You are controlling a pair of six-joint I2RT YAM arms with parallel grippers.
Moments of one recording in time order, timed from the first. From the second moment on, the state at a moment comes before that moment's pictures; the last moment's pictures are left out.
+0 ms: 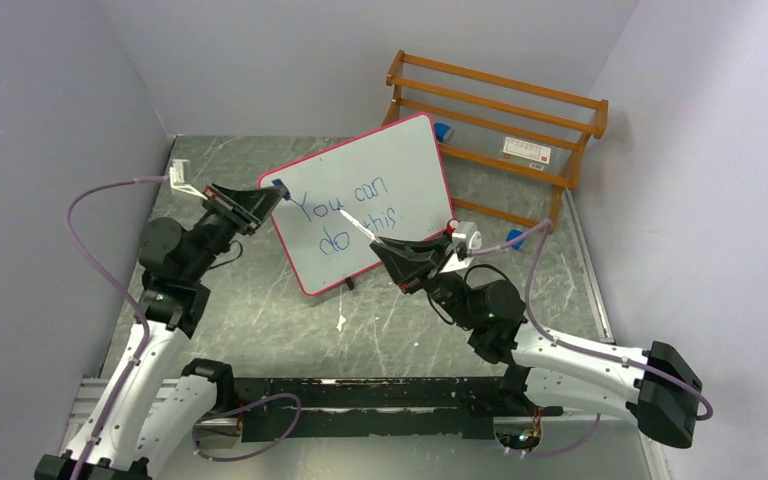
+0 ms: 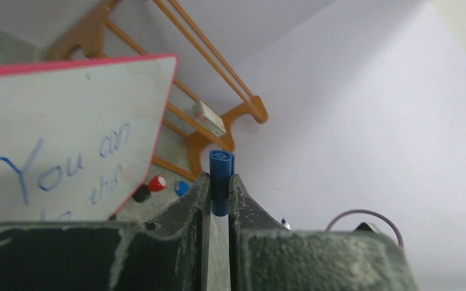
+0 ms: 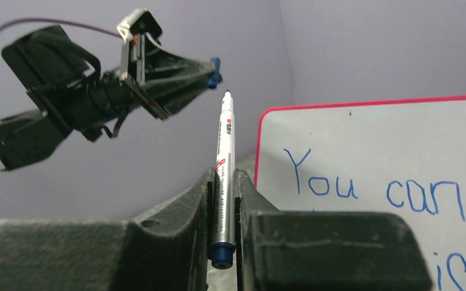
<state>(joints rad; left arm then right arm) -0.17 0.73 0.73 0.19 0.38 -1.07 1.03 0.91 0.44 0.90 0.12 0.21</state>
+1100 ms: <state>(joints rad) -0.62 0.87 0.59 0.58 -0.01 -1.22 1.07 1.00 0.42 1.07 0.21 0.17</state>
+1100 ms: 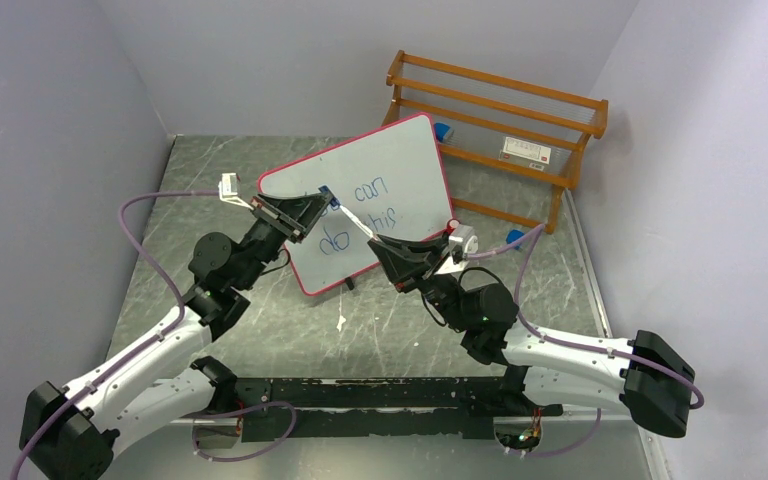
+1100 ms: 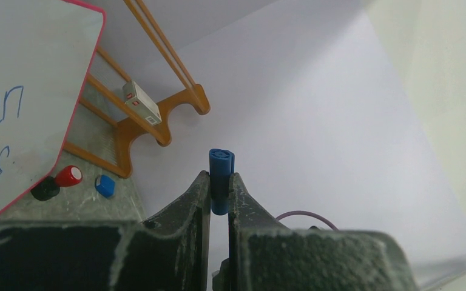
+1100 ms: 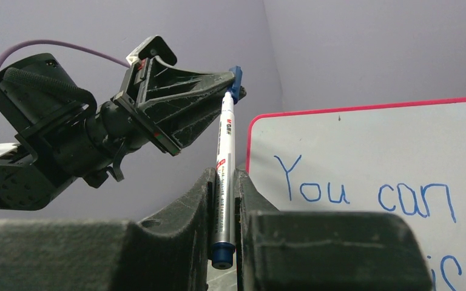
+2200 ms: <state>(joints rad) -0.64 0.89 0.58 0.63 0.00 -1.27 1.08 1.00 0.42 1.05 0.21 0.16</state>
